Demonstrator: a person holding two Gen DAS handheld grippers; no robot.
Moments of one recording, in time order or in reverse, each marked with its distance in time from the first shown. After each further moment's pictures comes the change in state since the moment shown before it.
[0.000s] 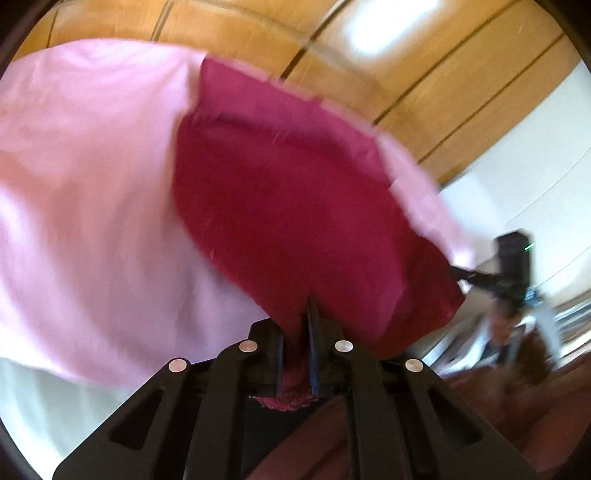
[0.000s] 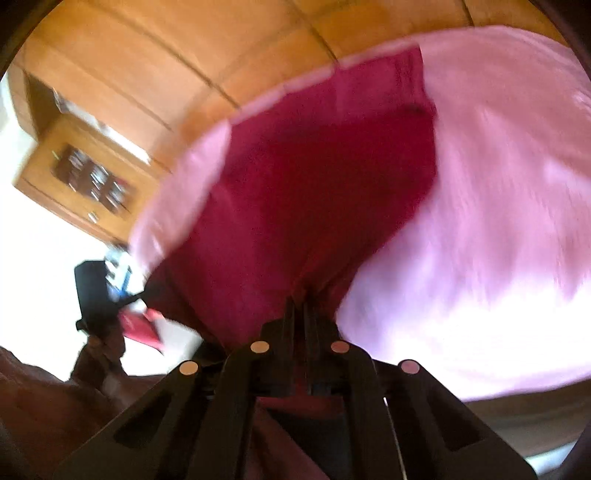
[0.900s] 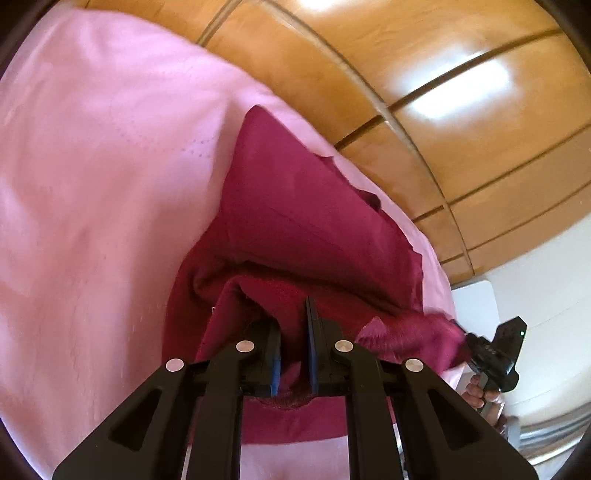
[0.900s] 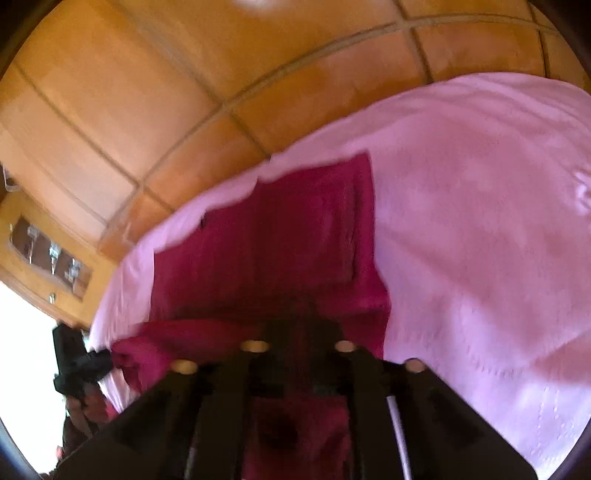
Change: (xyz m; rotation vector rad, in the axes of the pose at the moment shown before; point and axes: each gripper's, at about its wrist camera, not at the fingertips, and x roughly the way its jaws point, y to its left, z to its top) left arm 0.078 0.077 0.139 -0.300 -0.097 0.025; right arm 0.017 -0.054 0.144 0.130 -0.232 -0.208
